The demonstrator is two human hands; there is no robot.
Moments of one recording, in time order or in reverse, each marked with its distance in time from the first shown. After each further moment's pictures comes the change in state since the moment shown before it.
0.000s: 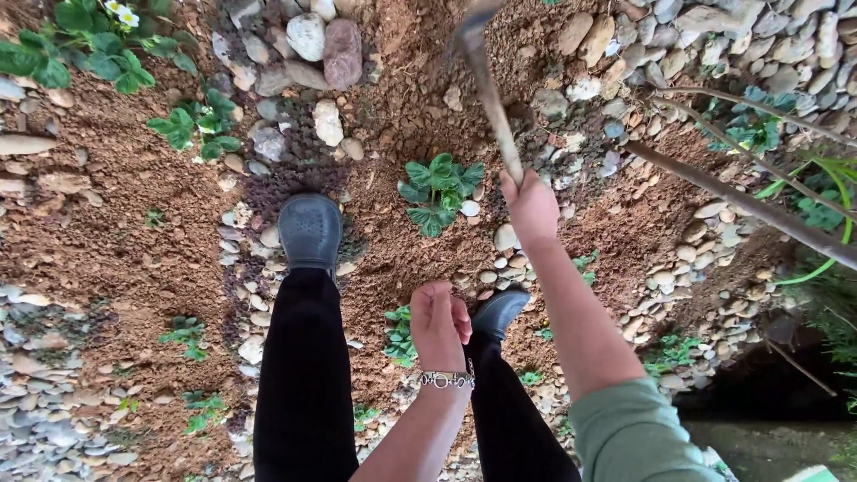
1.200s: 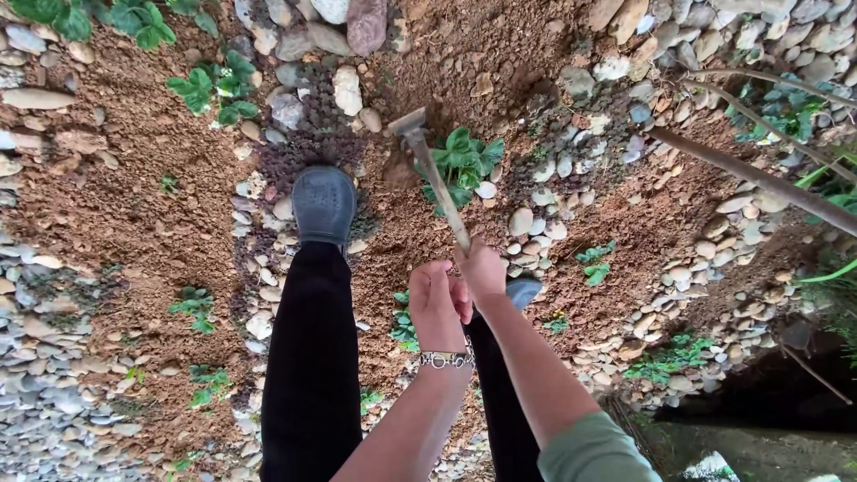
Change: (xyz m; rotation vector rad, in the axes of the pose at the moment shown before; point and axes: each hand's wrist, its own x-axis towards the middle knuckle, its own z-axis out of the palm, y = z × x) left_hand 0.014 -0.019 -0.022 -0.076 -0.001 0.078; right_hand -0.112 0.057 0.149 -0.144 -0.308 0.160
